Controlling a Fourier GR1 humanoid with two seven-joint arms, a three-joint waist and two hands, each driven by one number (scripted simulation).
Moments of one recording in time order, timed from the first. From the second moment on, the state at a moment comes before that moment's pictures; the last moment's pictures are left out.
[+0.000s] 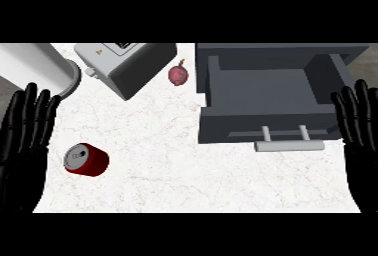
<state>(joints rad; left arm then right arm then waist) 0.03 0.11 -0.01 -2.10 -0.02 0.01 0.00 0.01 -0.11 0.01 -2.10 0.00 0.00 0.00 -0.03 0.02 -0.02</state>
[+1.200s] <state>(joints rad) 0.19 0.29 0.16 -2.17 0.40 -0.32 0.29 0.15 -0.10 -0.07 -2.08 -0.03 0.01 0.16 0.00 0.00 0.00</state>
